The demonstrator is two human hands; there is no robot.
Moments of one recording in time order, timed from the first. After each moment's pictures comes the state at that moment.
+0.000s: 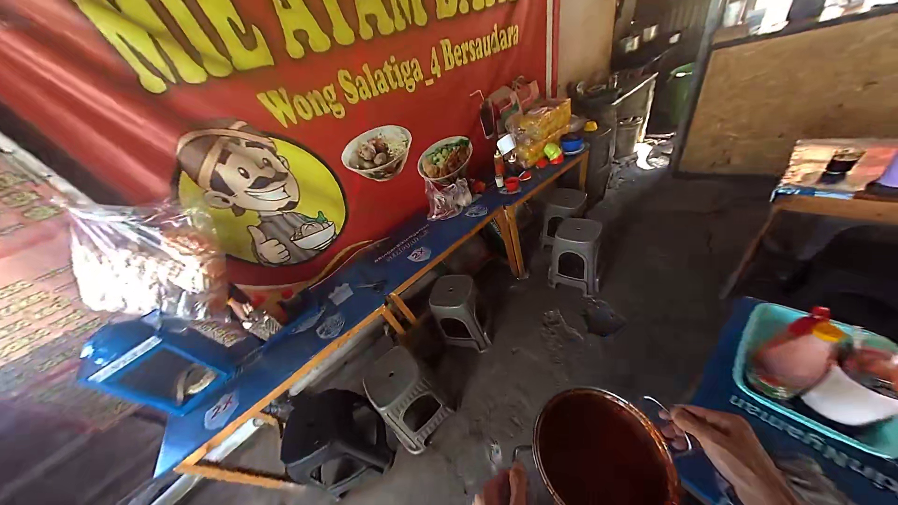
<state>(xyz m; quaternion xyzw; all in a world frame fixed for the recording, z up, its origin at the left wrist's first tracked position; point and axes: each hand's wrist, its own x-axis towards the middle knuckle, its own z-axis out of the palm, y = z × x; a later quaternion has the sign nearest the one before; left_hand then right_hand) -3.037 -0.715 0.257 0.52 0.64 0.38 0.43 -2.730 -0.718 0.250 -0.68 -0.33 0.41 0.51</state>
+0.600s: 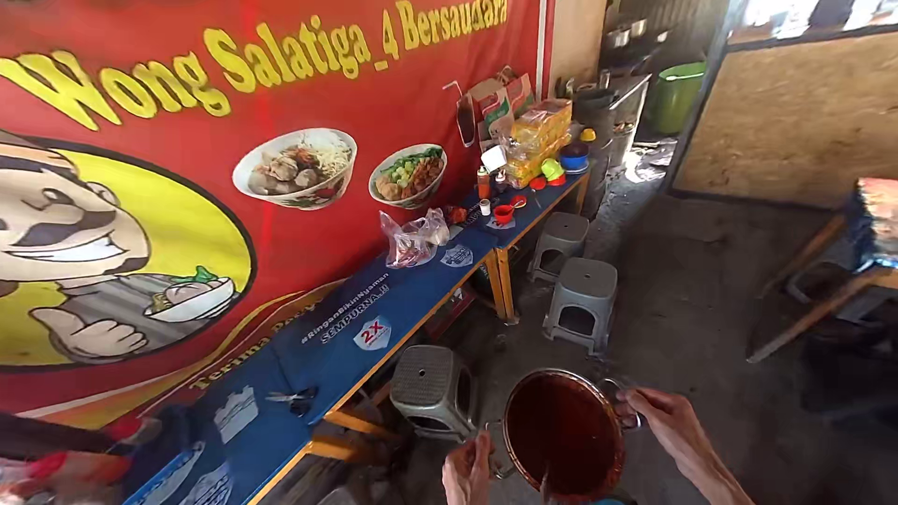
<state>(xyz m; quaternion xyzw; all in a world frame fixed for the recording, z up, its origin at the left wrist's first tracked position) -2.946 -0.106 0.212 0.49 0.64 0.34 0.48 -2.642 -0.146 0.220 -0.69 -0.31 0.38 0.53</state>
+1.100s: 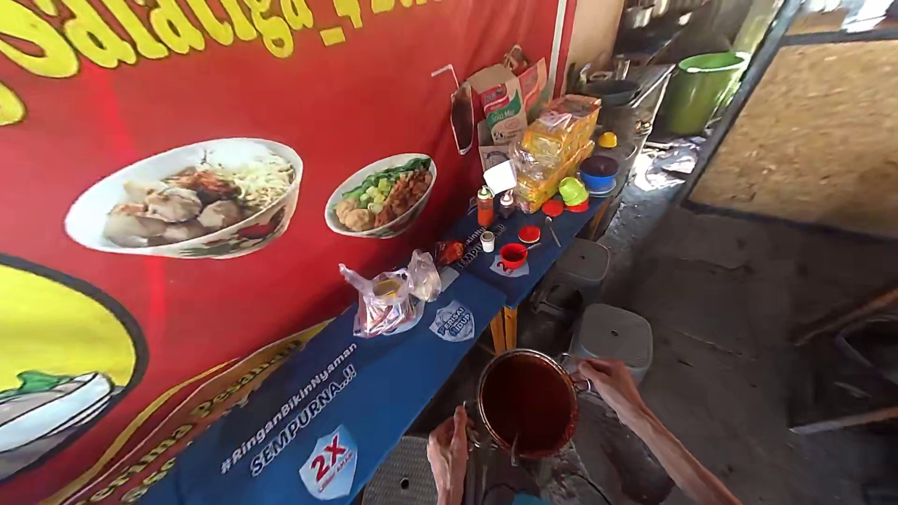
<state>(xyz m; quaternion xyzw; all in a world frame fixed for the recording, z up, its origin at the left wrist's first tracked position) -2.863 0.336 0.170 0.46 0.67 0.36 0.46 -2.559 0.326 0.182 -0.70 -0.33 0.43 0.46</state>
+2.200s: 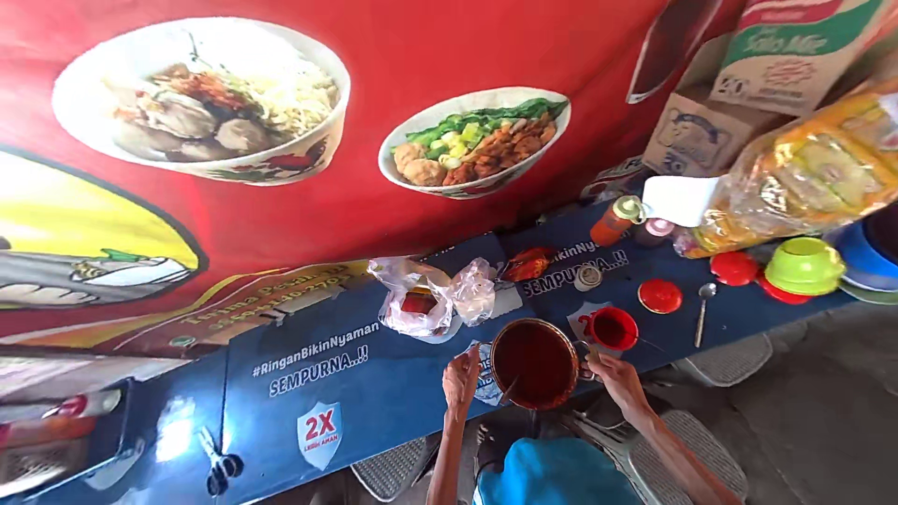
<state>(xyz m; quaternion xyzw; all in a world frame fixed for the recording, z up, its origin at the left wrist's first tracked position) -2.799 0.675 0.106 0.37 0.82 0.23 0.37 -2.492 0.729 0.102 -0.67 -0.43 0.55 0.26</state>
